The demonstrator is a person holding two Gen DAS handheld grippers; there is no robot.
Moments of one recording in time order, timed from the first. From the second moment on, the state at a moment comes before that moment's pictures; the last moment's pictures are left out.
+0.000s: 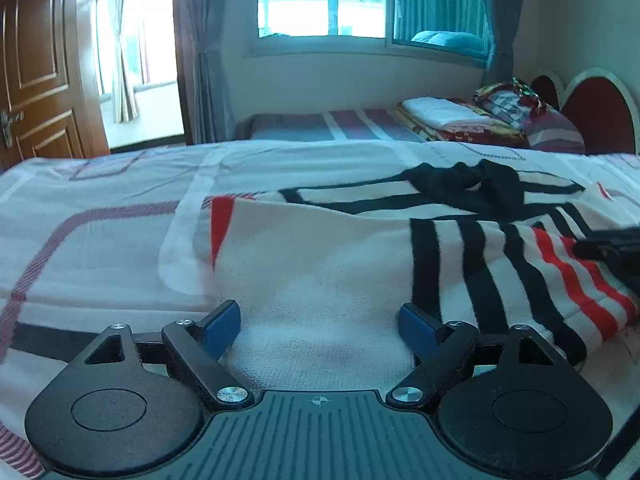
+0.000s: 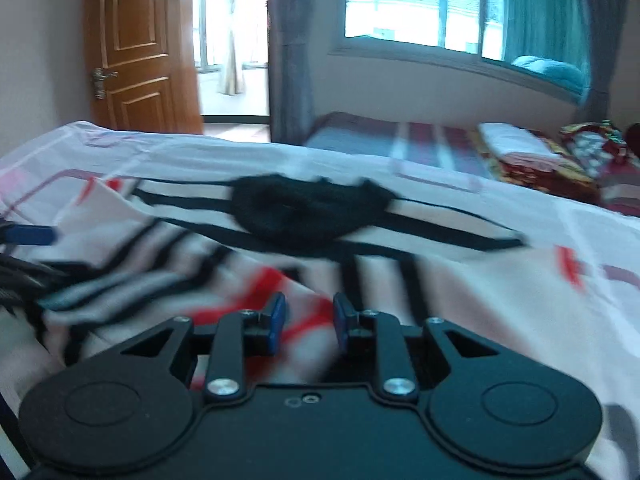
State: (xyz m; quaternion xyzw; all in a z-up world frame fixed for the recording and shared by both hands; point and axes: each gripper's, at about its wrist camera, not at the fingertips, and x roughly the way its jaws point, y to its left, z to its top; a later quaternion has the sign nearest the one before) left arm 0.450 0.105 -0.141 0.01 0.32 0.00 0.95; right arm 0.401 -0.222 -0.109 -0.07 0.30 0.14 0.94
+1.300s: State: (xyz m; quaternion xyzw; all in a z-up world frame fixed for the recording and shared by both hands) left arm 0.420 0.107 -0.145 0.00 0.34 0.04 0.94; right arm 0.365 -0.266 -0.098 -0.04 0.33 0.09 0.94
